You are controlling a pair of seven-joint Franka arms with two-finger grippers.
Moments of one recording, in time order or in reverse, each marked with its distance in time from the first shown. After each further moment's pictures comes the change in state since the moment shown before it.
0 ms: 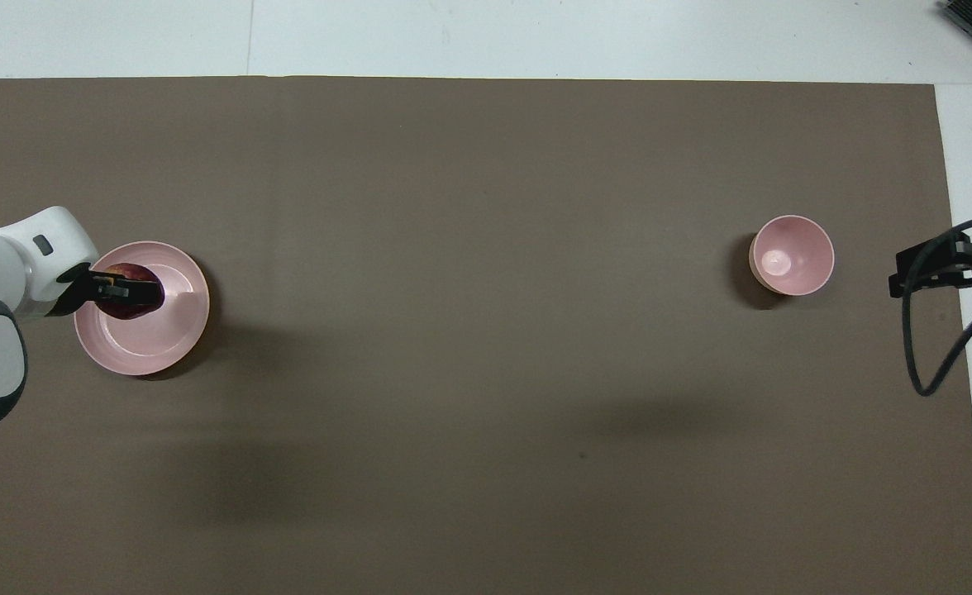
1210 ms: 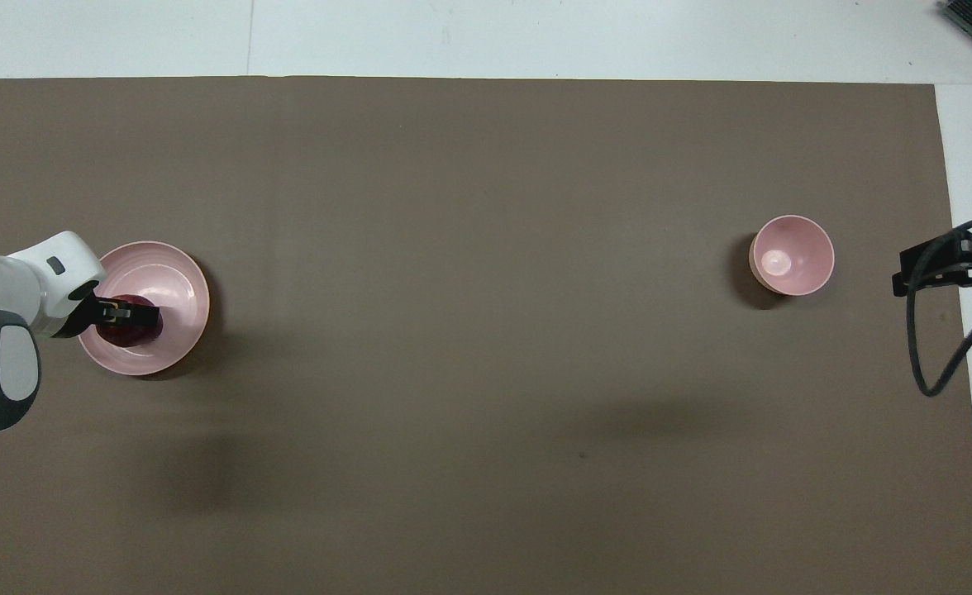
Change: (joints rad) left arm 0.020 0.063 0.038 -0.070 0.062 0.042 -0.041; right arm -0.001 0.001 0.000 0.013 -0.001 -0.007 0.000
